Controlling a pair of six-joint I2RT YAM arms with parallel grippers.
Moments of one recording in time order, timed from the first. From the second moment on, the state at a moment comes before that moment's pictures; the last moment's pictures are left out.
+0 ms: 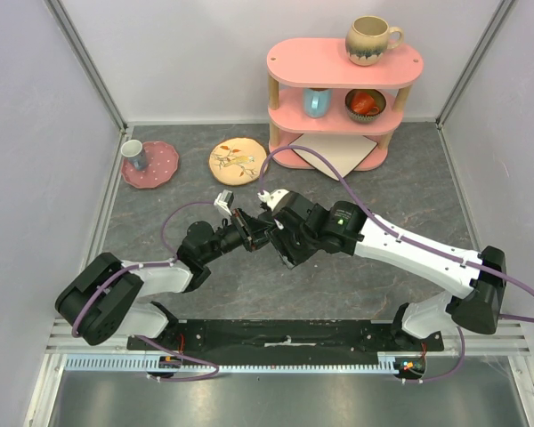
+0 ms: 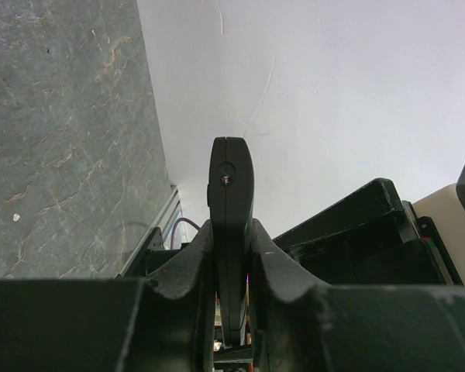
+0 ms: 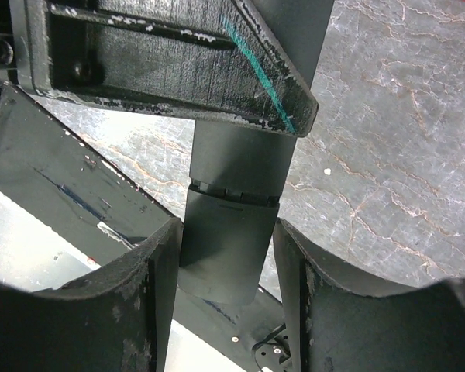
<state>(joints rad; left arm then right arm) -0.66 1.35 0.32 1.09 0.39 -1.47 1.06 1.44 1.36 -0.95 0.11 0.34</state>
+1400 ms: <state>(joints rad) -0.67 1.32 0.31 1.05 0.37 -1.46 1.06 1.46 1.36 -0.95 0.11 0.34</state>
